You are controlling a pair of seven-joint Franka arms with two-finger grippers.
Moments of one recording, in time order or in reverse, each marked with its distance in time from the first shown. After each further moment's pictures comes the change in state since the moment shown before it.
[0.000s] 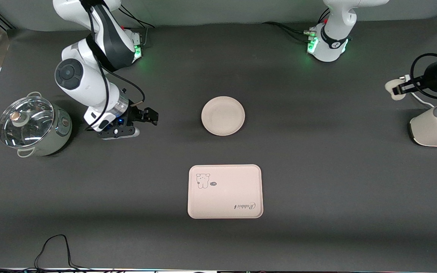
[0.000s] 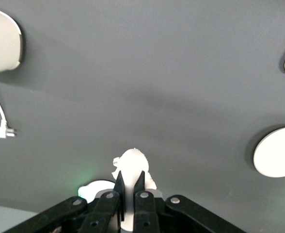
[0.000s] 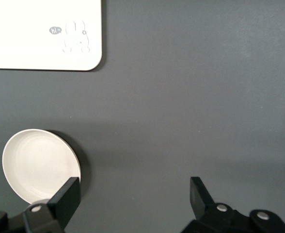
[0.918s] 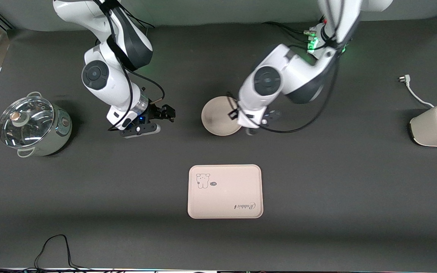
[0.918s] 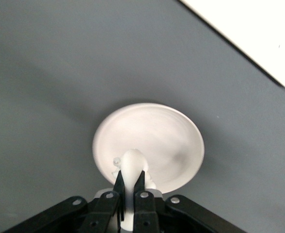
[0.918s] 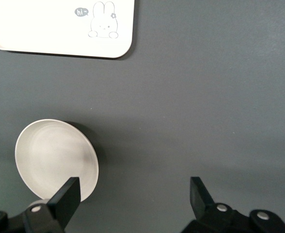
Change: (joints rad) left arm -0.425 0.467 -0.361 -0.022 -0.077 0.694 -0.993; right arm 0.083 0.054 0.001 -0.008 0.034 0.075 0.003
